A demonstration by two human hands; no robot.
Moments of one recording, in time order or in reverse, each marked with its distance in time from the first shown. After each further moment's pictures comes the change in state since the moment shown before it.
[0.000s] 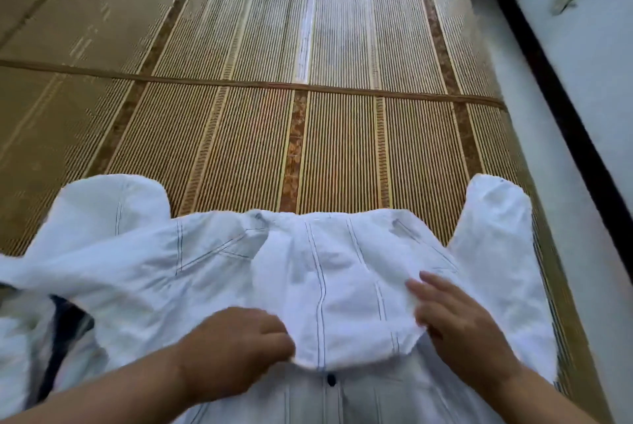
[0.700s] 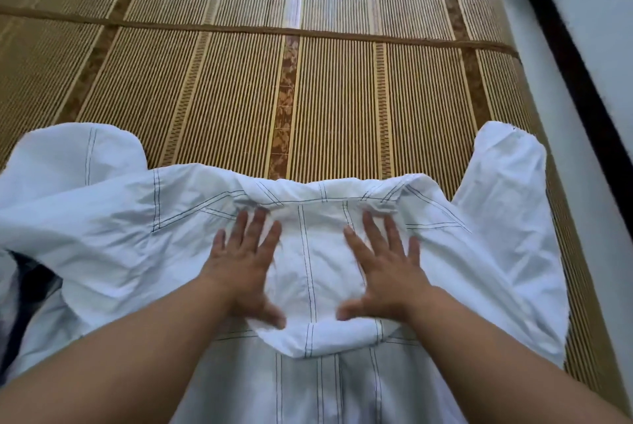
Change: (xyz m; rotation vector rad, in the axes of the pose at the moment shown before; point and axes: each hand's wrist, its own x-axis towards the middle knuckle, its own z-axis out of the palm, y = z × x) left_hand 0.034 -0.050 0.102 0.024 -0.315 -0.738; right_hand 0.015 -0.013 0.096 -0.070 -0.785 0.412
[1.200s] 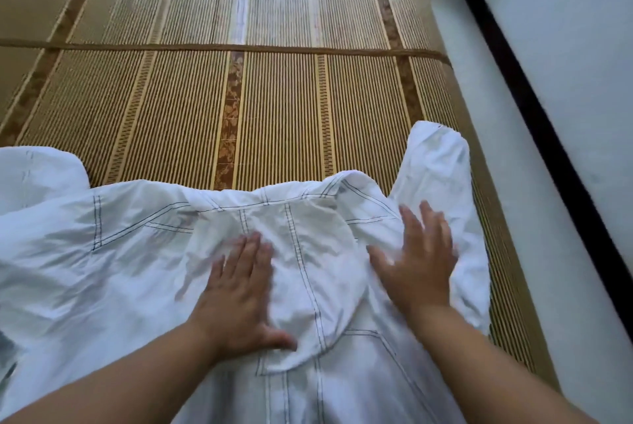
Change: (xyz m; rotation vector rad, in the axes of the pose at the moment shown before) left_hand -0.029 0.084 0.006 -0.010 0.122 0.131; right_hand -0.068 0.047 -0.025 0.333 0.837 0.406
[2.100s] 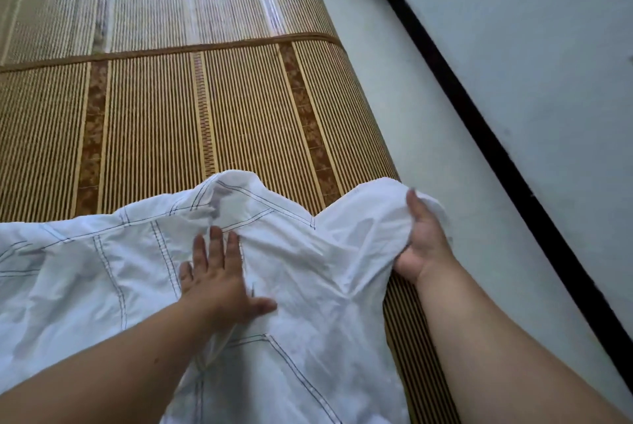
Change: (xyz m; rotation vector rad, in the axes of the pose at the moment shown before) left_hand 0.091 0.138 0.009 -0.040 -0.204 -0.218; right_hand 0.056 0.157 -0.075 1.685 -0.294 1.014
